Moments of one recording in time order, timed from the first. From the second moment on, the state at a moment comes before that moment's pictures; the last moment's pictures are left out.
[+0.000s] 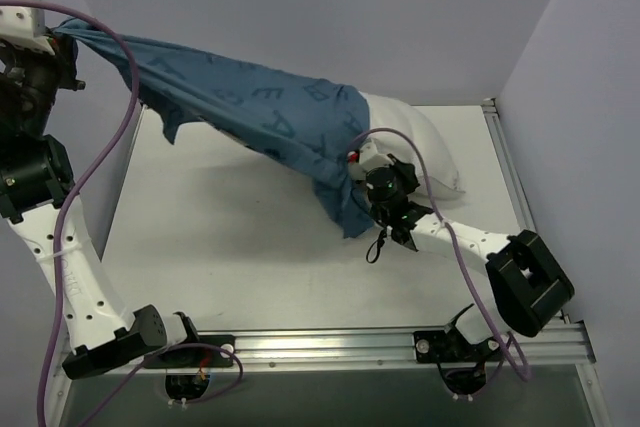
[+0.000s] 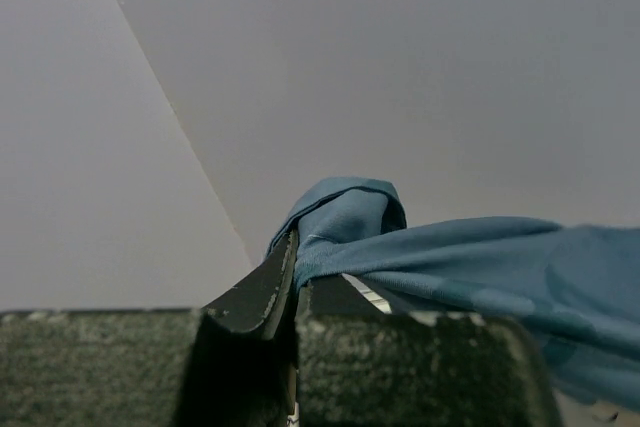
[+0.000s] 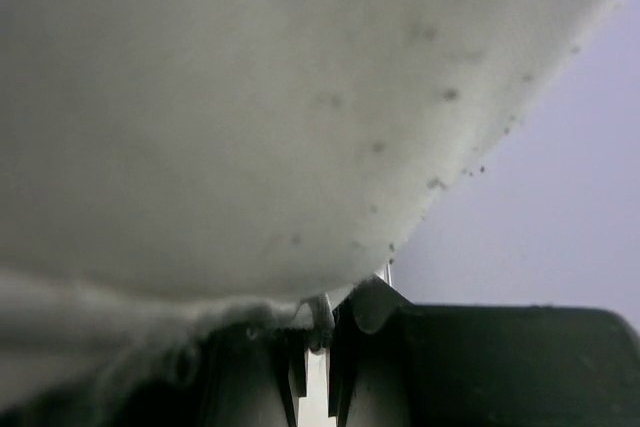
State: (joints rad) left arm 0.41 1.29 1.96 -0.37 0.48 0.07; right arm 0.68 1.47 0.73 0.38 0.94 -0.60
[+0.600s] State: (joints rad) left arm 0.61 1.63 2.58 -0.48 0.66 -0.15; right arm 0.36 1.42 0.78 0.36 0.61 -0.41
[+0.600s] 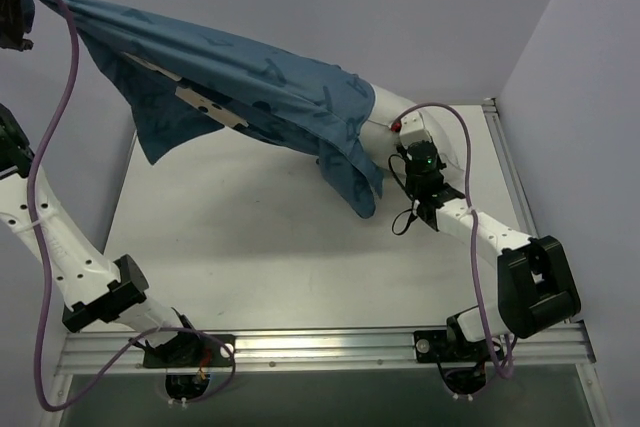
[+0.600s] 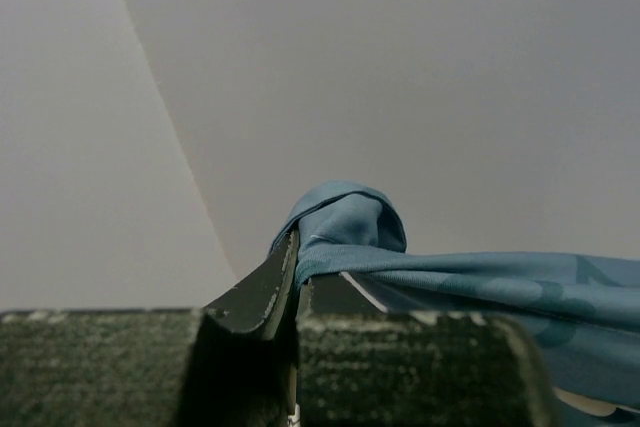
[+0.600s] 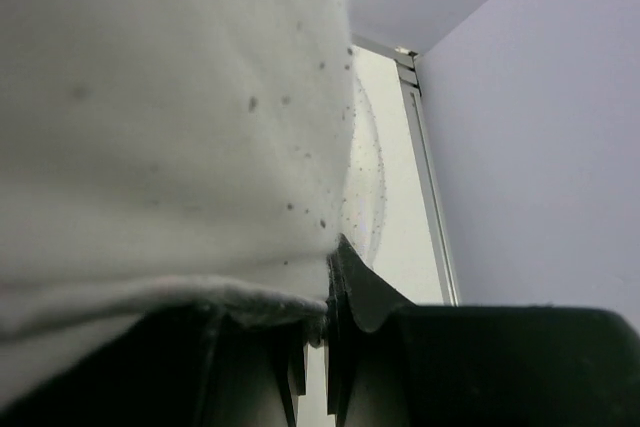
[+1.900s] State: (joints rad) left arm 0.29 0.94 1.05 -0.88 0.56 0.66; right arm 0.43 1.19 0.80 -0.28 0.49 -0.22
